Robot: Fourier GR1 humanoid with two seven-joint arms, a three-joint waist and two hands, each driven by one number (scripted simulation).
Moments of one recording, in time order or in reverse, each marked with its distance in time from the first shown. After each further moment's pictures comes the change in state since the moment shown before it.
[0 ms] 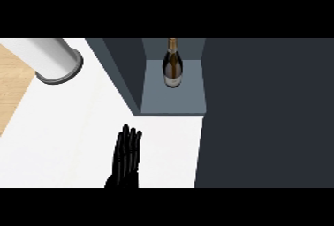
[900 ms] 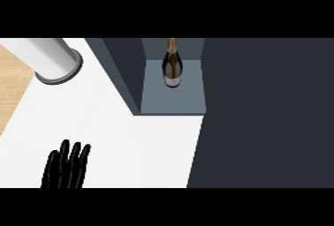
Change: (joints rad) left arm 0.256 0.335 0.173 -0.275 0.092 -0.244 -0.044; right arm 0.118 0.034 0.210 -0.007 -0.038 0.063 0.093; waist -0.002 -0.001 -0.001
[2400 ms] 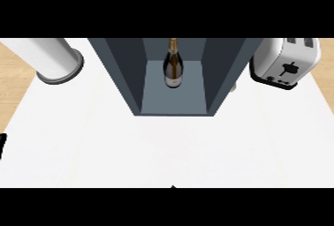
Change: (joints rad) left arm 0.234 0.225 0.548 -0.025 0.319 -0.405 0.026; right arm -0.200 -0.020 0.608 0.008 0.349 -0.442 0.059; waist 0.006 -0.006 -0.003
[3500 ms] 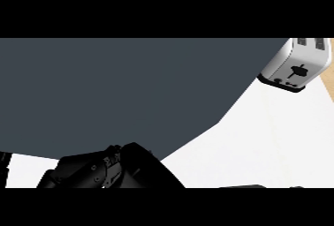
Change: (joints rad) left arm -0.118 -0.066 0.000 0.061 0.014 -0.050 0.091; right arm -0.745 0.042 -0.121 0.419 -0.243 -0.341 -0.016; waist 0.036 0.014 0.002
